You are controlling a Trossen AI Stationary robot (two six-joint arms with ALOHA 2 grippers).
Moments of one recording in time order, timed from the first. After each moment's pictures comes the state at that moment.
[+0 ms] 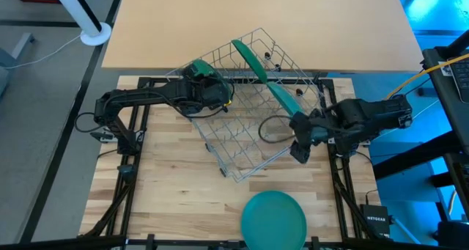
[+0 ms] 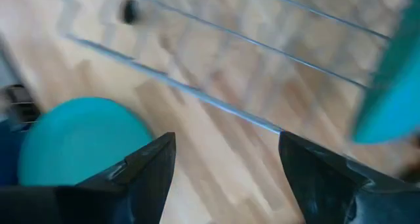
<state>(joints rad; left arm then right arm) 0.15 1.69 1.69 -1.09 -1.03 -0.15 0.29 1.35 1.64 -1.51 0.14 0.84</state>
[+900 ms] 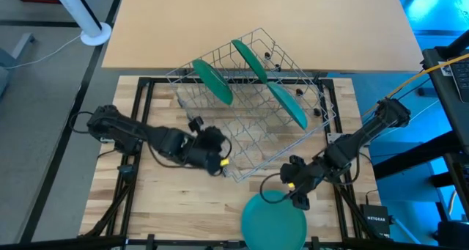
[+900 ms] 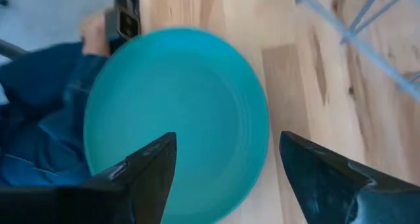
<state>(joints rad) -0.34 1.69 1.69 -1.06 -0.80 -0.62 0.62 1.35 1.15 -0.80 0.03 0.77</state>
